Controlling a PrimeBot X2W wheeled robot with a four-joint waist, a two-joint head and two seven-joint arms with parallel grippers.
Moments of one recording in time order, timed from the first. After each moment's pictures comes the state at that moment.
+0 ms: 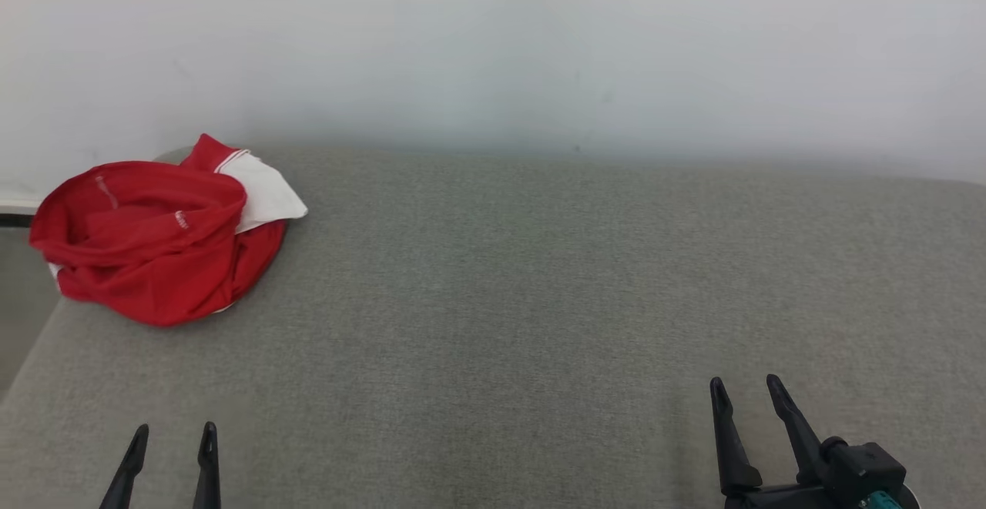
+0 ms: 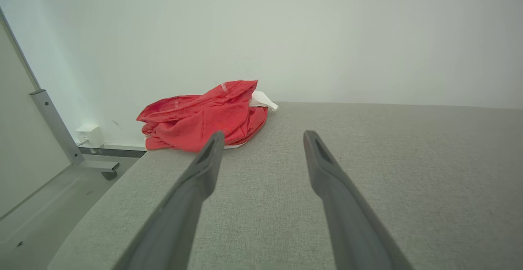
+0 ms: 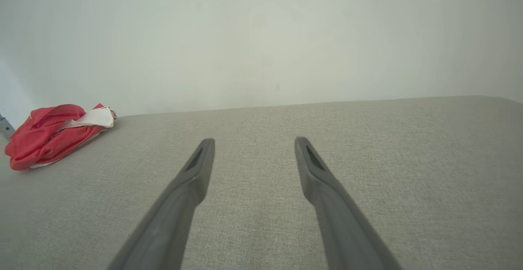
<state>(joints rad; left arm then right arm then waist) 0.10 0.20 0.07 0.10 -0.19 -0.13 -0.26 -0.02 -0.05 0.06 0.27 0.20 0.13 -0.26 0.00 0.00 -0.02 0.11</state>
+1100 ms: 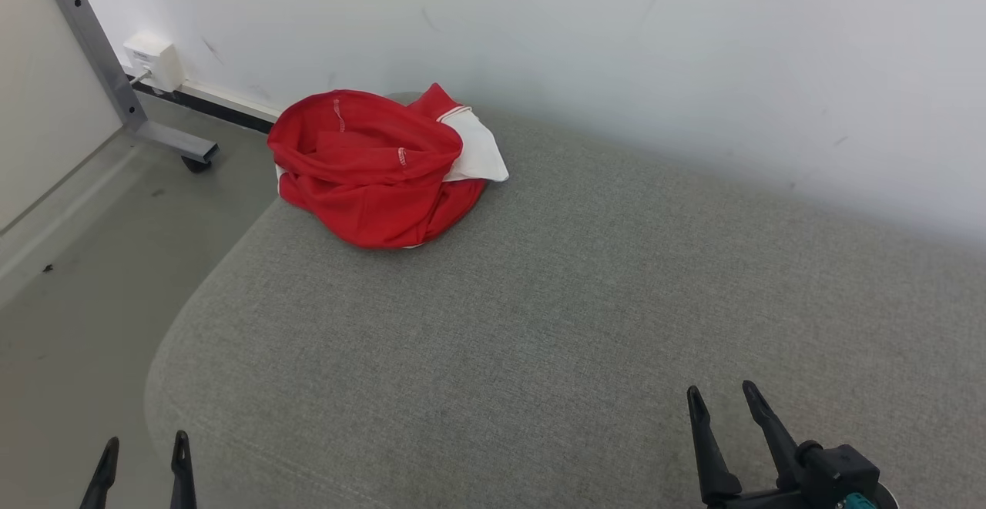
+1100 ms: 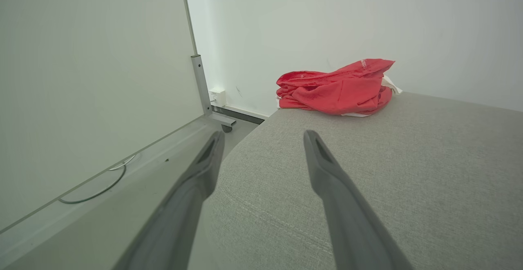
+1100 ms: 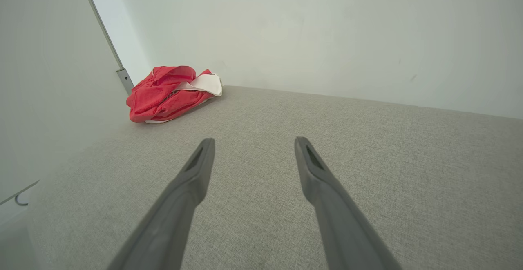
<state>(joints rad) 0.10 0.17 0.14 0.13 -0.16 -0.12 -0.26 -0.02 -0.05 0.11 0.30 0.19 0.13 -0.26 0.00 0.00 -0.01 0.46</state>
